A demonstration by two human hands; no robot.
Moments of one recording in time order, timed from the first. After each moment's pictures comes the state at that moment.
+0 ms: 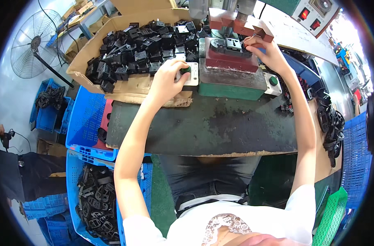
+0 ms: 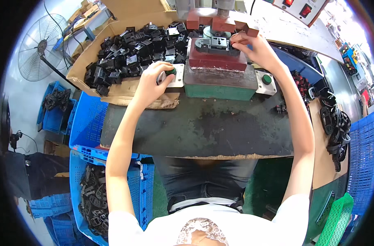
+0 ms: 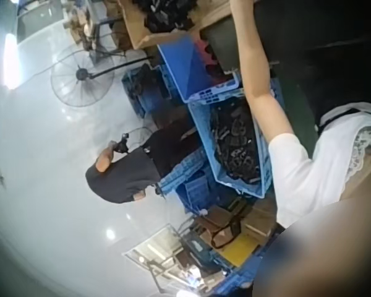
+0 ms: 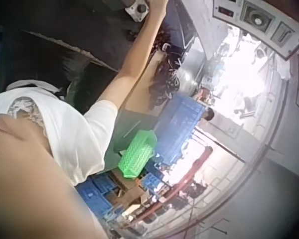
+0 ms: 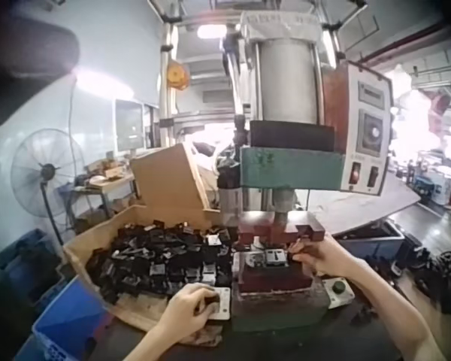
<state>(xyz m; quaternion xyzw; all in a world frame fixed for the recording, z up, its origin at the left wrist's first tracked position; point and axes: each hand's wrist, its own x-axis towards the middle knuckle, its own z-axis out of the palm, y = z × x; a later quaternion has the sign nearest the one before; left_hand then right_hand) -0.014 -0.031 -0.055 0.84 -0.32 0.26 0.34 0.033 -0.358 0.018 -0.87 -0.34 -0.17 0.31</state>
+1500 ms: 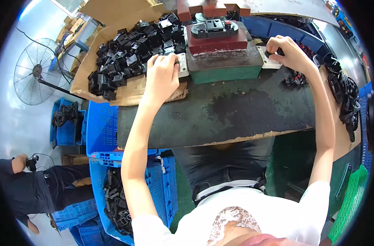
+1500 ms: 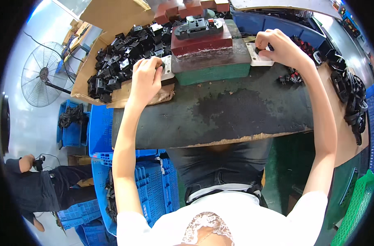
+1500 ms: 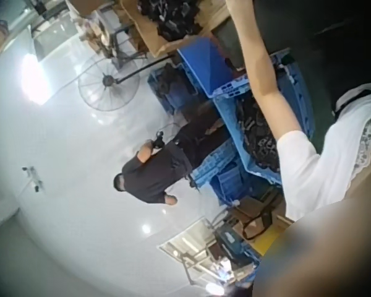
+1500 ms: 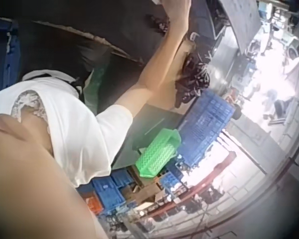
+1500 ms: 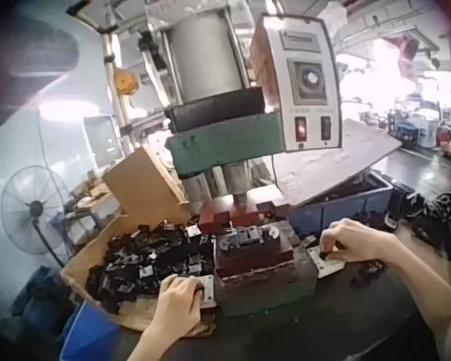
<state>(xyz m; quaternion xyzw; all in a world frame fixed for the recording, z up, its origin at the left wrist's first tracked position) -0.027 -0.049 -0.035 0.89 -0.33 0.27 0.13 -0.039 -0.433 0.004 -0.93 -0.31 -0.13 0.17</state>
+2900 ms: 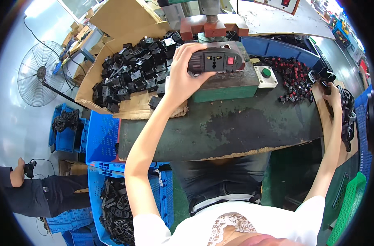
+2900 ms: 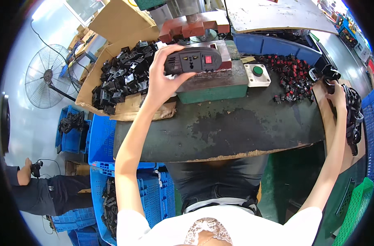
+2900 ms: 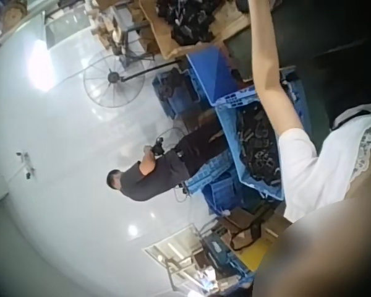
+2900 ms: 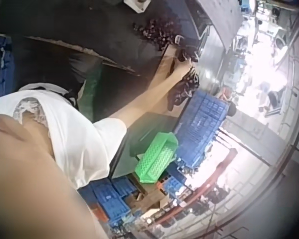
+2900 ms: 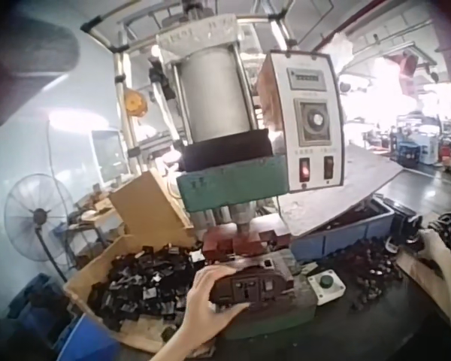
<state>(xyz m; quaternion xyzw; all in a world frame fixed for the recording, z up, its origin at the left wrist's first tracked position) -0.012 -0.111 0.006 0.75 -0.41 0.30 0.42 -0.117 -0.710 -0.057 -0.97 0.14 -0.17 0.06</state>
